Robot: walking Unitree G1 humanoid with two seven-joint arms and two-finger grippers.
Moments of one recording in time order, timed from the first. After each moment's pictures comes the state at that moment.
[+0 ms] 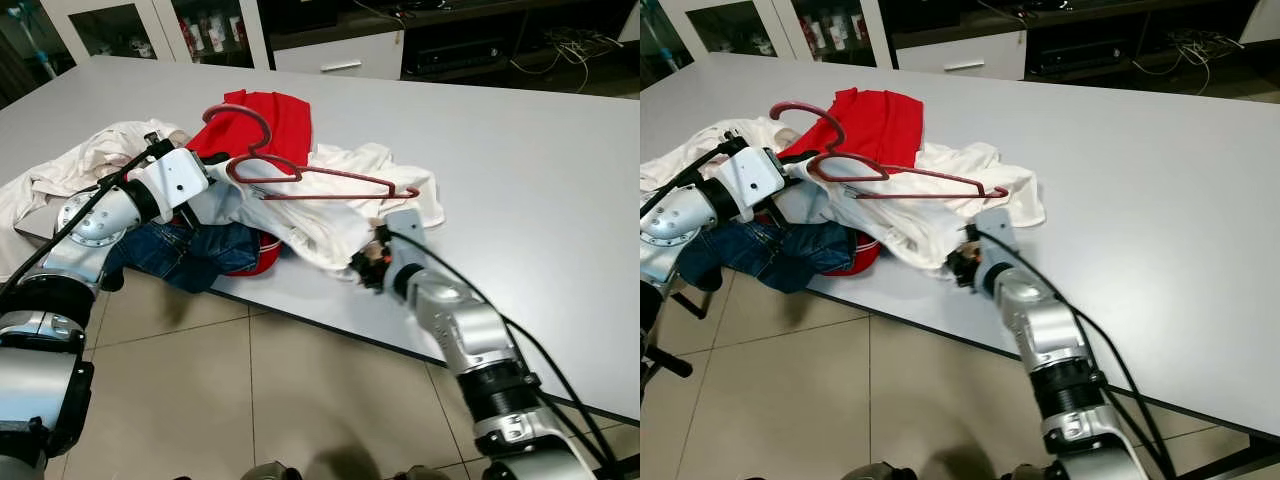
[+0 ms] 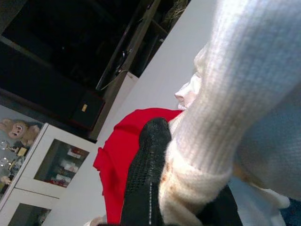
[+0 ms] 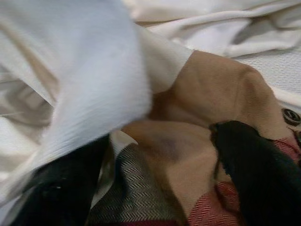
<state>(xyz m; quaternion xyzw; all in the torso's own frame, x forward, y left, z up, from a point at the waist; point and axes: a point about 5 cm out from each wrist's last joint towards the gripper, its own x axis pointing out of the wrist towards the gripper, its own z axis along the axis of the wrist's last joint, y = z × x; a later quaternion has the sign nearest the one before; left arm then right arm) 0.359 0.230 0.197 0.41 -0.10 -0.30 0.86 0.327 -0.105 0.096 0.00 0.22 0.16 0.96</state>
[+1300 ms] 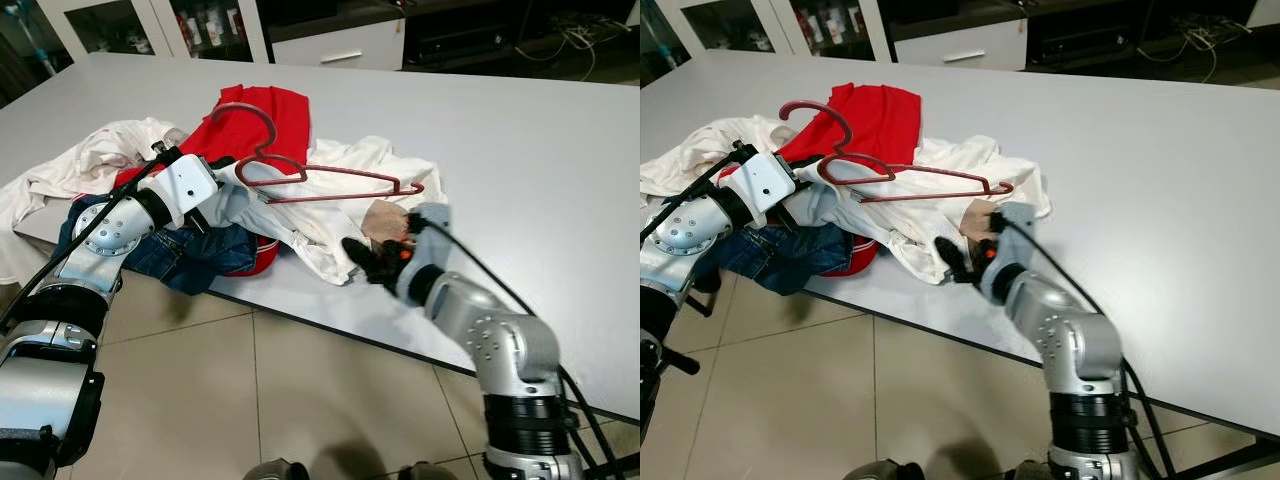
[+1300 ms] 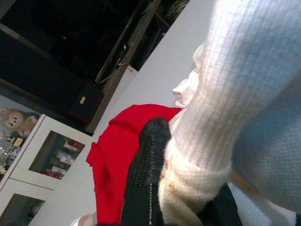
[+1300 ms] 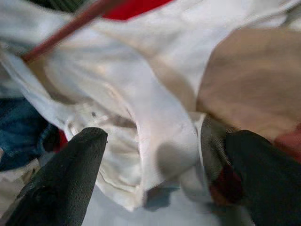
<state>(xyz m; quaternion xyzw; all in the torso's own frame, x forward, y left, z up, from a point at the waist) 0.360 0.222 0.186 0.39 -0.10 -0.28 0.87 0.293 -0.095 0.132 0.17 0.22 0.22 0.94</state>
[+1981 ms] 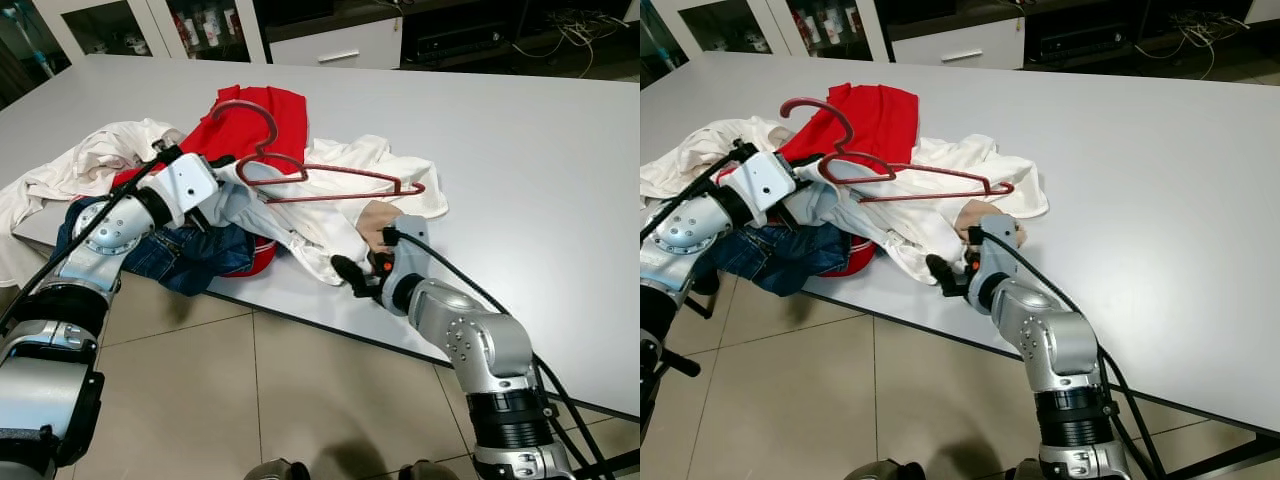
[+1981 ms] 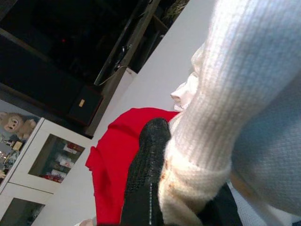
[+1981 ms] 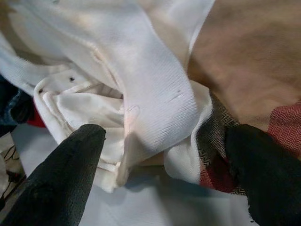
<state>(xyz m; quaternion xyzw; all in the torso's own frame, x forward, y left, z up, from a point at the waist) 0.360 0.221 0.188 0.39 -0.10 -0.28 0.87 0.295 -0.082 0.114 0.12 0.26 0.22 0.93</state>
